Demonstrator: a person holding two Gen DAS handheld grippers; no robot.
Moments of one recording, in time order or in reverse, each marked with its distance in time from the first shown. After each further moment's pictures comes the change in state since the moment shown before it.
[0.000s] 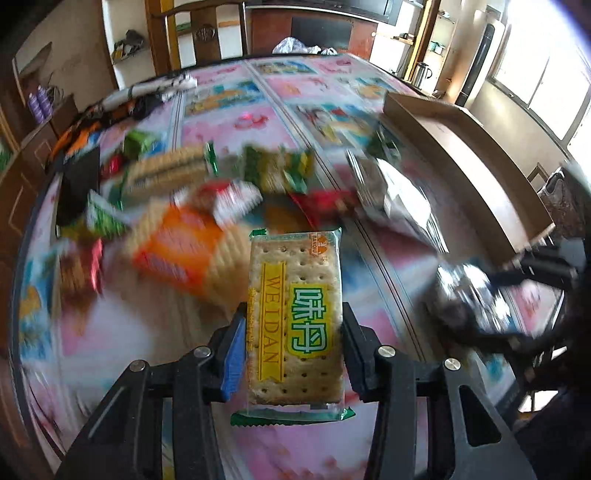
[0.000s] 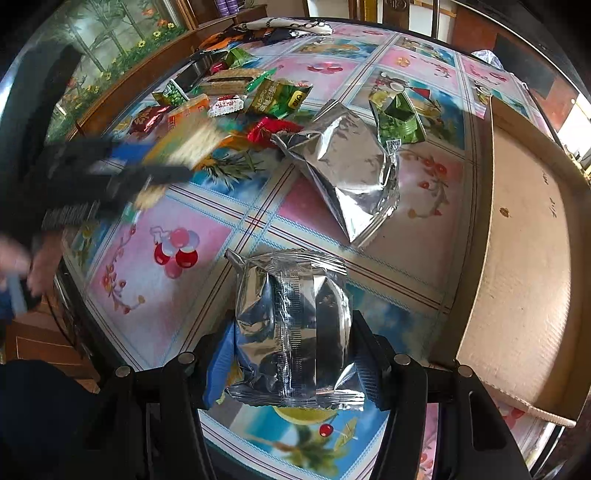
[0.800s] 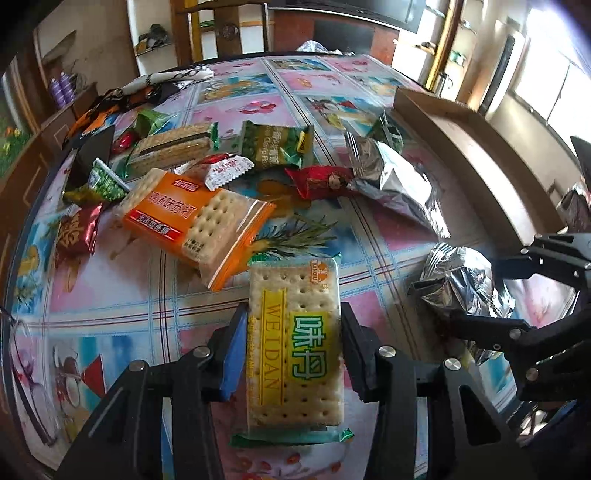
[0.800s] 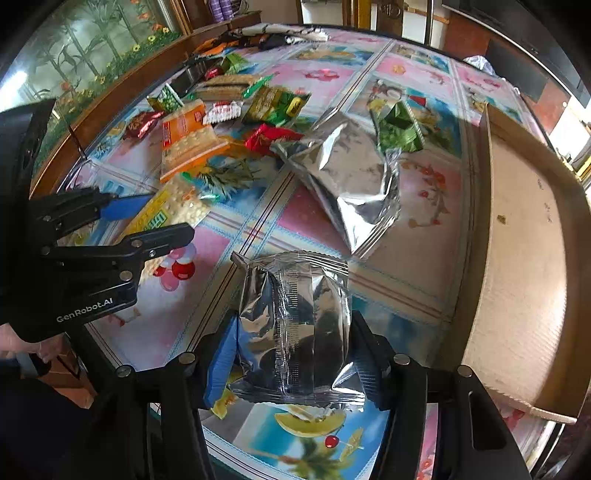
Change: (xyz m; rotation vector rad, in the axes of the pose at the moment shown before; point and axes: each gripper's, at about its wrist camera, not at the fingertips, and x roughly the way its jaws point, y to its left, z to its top) left arm 0.007 -0.015 -0.014 -0.073 -0.042 0.064; right arm 0.001 0.005 0.004 0.000 -0.045 -0.041
